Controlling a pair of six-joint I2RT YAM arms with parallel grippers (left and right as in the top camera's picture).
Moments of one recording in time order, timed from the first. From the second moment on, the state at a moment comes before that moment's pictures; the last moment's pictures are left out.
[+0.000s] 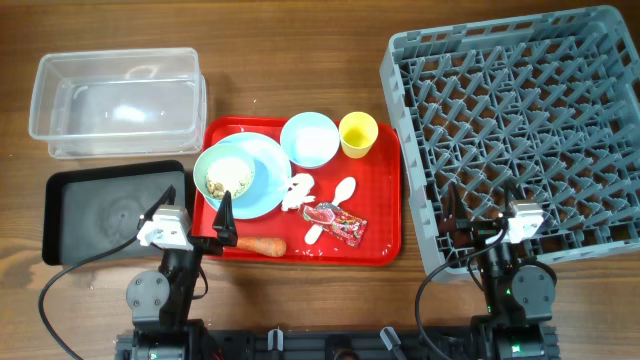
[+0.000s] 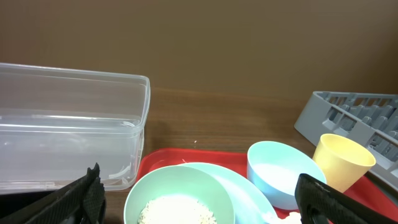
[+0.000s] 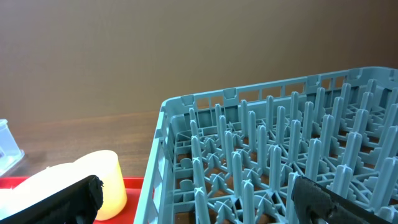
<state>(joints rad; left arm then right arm) 0.03 0.01 0.01 -0.06 0.17 -0.16 0.06 0.01 0.01 0.00 -0.02 0.14</state>
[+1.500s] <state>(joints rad) -0.27 1.05 0.88 -0.81 0.19 -0.31 0.06 0.77 0.77 -0.70 -0.09 0.20</state>
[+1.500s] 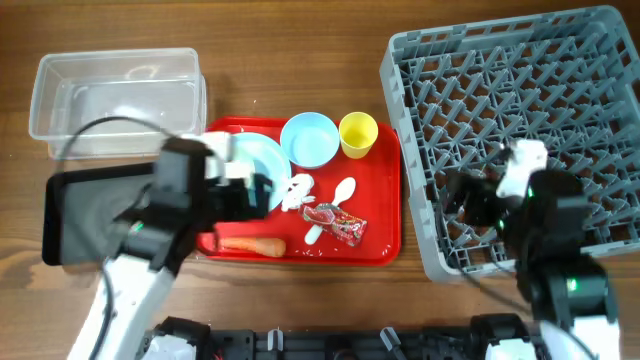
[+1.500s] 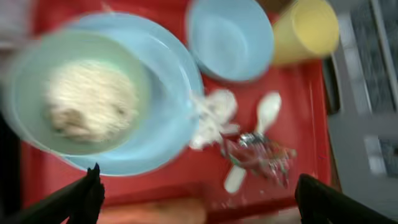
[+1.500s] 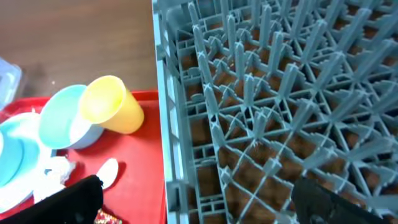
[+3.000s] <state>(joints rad) -0.58 1.62 0.90 -0.39 0.02 -0.52 0.06 0.85 0.79 -0.70 -0.09 0.19</state>
